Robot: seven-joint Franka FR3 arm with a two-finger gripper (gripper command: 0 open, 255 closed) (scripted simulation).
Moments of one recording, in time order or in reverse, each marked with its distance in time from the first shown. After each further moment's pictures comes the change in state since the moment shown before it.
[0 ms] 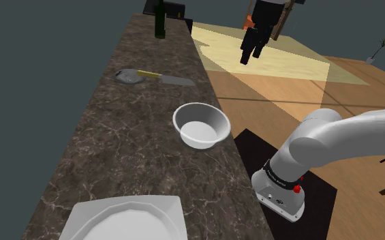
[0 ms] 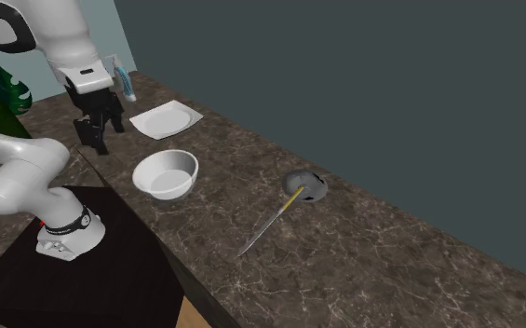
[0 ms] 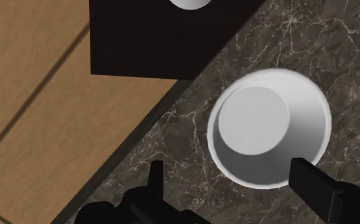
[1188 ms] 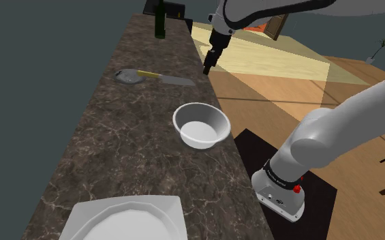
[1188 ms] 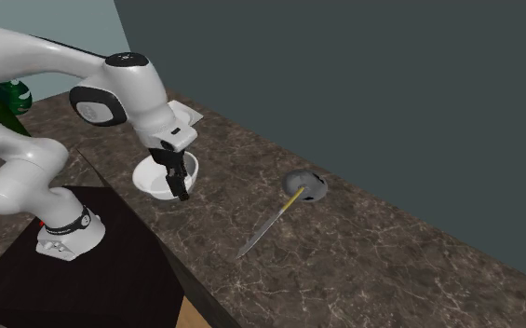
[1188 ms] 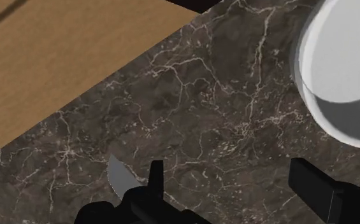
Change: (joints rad) arm 0.049 0.408 -0.116 -0.045 -0.048 0.591 -0.309
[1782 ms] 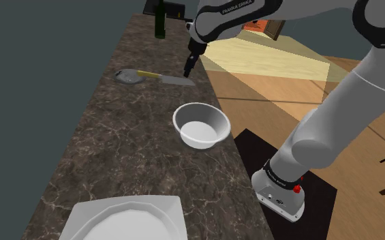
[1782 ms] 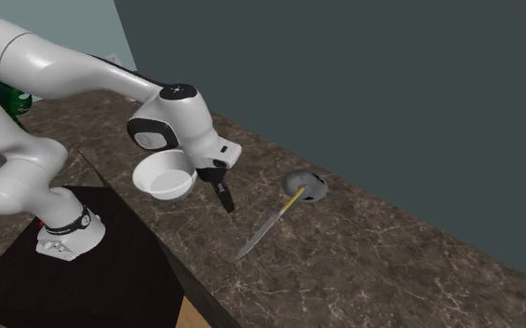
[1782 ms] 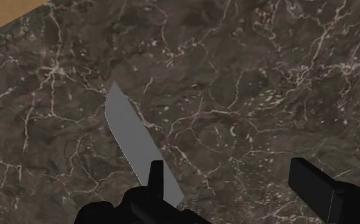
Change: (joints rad) arm 0.036 0.319 -0.024 0.150 0.056 0.245 -0.176
